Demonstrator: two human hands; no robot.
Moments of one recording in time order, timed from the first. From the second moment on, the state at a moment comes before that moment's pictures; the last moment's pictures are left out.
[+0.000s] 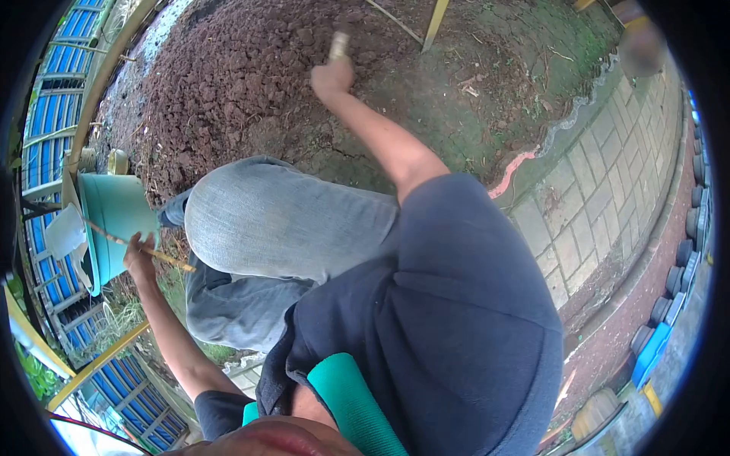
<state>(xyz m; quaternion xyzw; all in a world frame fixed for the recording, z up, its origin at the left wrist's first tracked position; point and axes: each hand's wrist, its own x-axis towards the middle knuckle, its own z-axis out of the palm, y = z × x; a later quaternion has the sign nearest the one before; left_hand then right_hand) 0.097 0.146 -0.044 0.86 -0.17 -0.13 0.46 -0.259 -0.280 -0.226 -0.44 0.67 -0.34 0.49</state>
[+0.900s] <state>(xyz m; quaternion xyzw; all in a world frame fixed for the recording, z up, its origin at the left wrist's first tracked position) 0.109 0.303 -0.085 0.55 0.18 -0.22 0.78 -0.221 -0.267 -0.317 -0.34 0.75 -0.29 0.49</state>
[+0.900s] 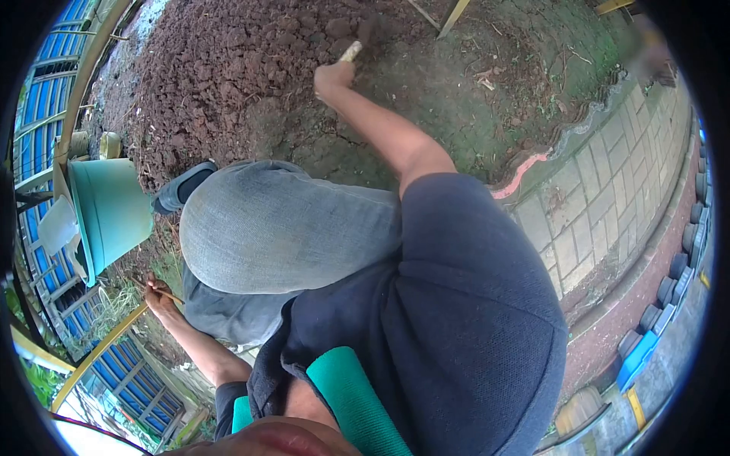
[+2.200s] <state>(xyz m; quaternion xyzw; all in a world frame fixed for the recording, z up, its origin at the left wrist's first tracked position) 0.068 0.232 -0.054 0.56 0.11 -0.28 0.77 -0.354 -0.310 -0.219 -0.79 0.52 -0.02 0.31</state>
